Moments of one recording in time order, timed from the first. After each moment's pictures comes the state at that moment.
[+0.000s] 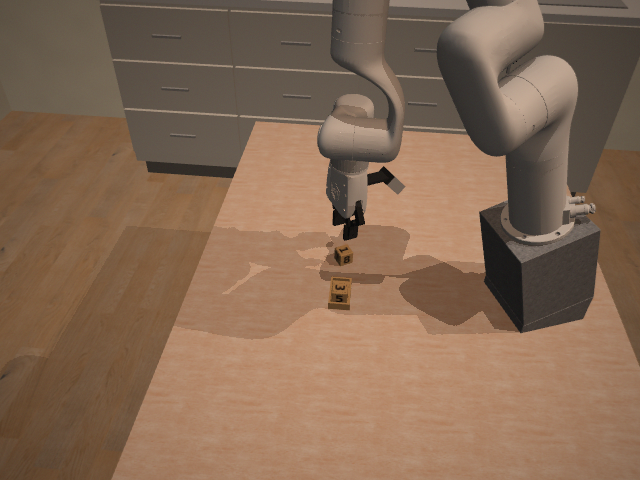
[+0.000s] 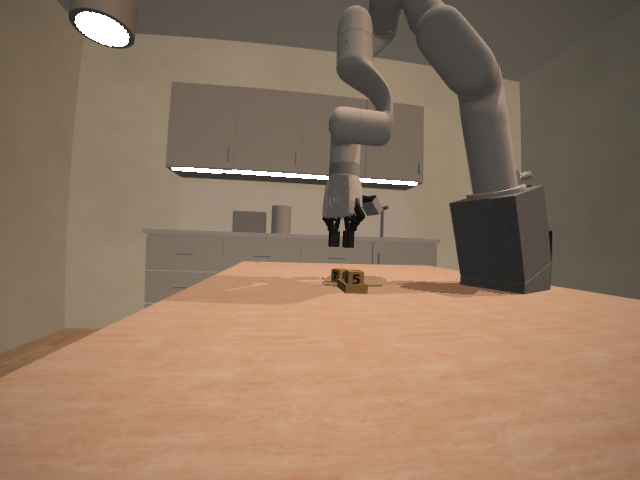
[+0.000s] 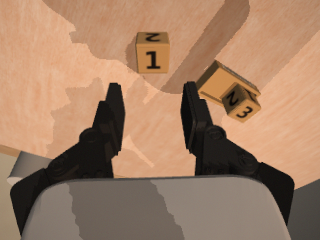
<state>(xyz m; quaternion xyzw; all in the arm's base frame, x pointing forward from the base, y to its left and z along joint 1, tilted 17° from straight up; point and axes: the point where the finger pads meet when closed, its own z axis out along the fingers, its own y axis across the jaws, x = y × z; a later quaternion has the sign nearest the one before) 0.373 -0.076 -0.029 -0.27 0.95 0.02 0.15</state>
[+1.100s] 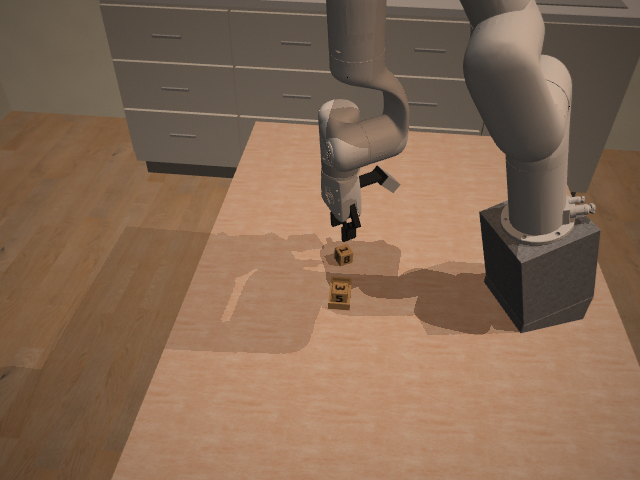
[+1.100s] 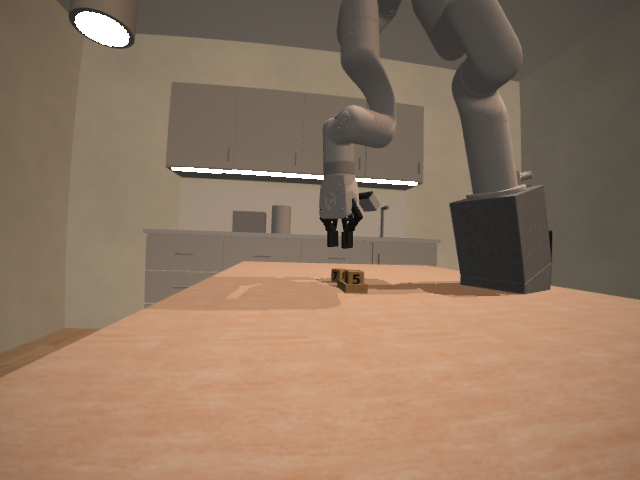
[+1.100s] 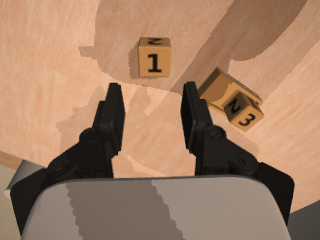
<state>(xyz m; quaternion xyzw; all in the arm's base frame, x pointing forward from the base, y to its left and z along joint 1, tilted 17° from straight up) 0.377 -0.073 -0.028 -0.27 0.96 -0.01 0.11</state>
